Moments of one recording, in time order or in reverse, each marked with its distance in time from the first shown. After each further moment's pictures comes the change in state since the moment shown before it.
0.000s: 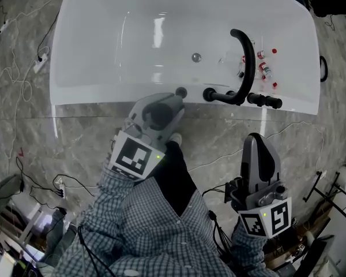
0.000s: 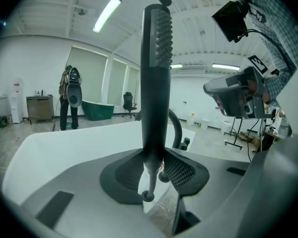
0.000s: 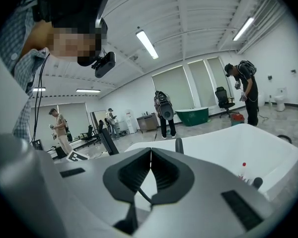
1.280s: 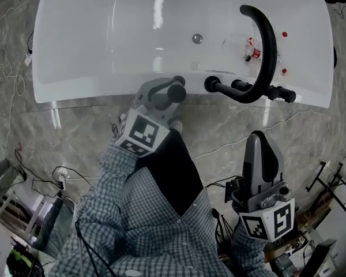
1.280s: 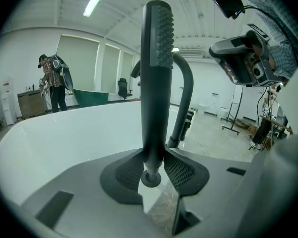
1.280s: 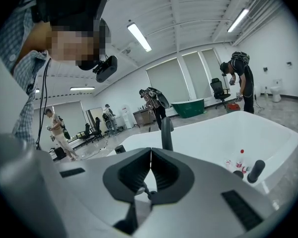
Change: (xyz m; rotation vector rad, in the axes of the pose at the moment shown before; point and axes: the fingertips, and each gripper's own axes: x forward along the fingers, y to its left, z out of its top) left arm 0.092 0.011 -0.125 0.040 0.158 -0.040; right arm 0.024 -0.045 -0.066 0.061 0.066 -0.029
